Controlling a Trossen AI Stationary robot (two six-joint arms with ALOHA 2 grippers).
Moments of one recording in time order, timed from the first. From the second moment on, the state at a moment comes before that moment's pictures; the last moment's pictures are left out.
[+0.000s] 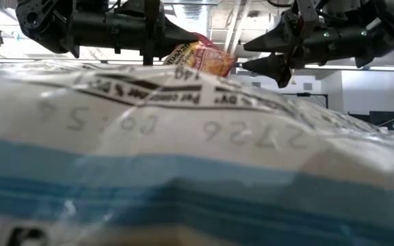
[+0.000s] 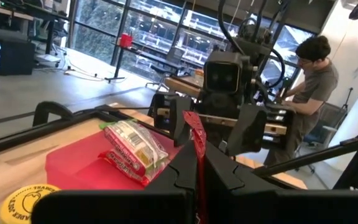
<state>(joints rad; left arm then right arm) -0.06 1.53 0.55 1.08 -0.33 -0.30 -0.05 1.24 0.40 0.74 0.03 0.28</state>
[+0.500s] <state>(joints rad) -0.04 1.53 0.55 1.06 -0.32 -0.34 -0.01 1.41 0.50 0.82 0.00 0.24</state>
